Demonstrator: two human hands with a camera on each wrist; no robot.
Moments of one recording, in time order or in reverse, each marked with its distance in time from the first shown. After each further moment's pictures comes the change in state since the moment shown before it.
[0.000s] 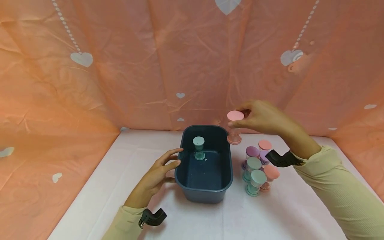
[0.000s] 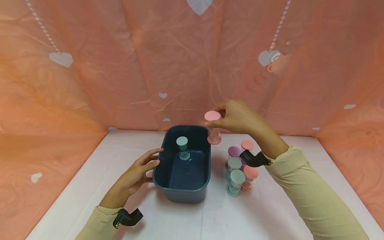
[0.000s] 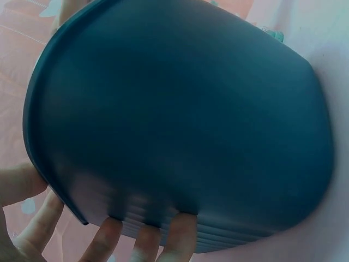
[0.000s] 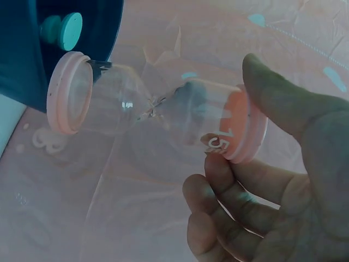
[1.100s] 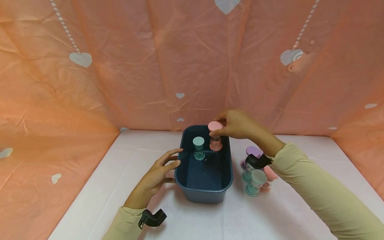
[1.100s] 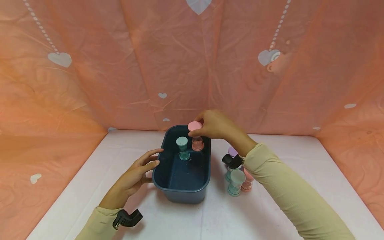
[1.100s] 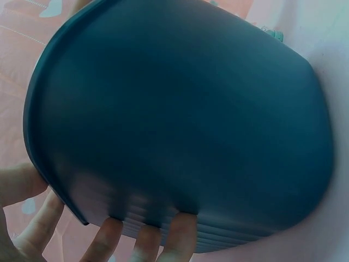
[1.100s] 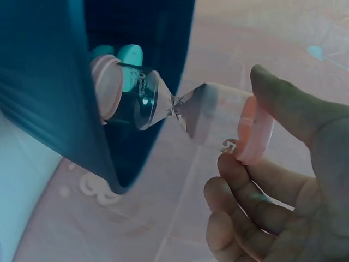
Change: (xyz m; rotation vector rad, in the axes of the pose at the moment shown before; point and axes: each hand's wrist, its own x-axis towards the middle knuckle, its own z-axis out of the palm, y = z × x) left_hand 0.000 0.000 0.000 0.002 -0.002 0.002; right_hand 0.037 -0.009 0.054 0.037 -0.108 -0.097
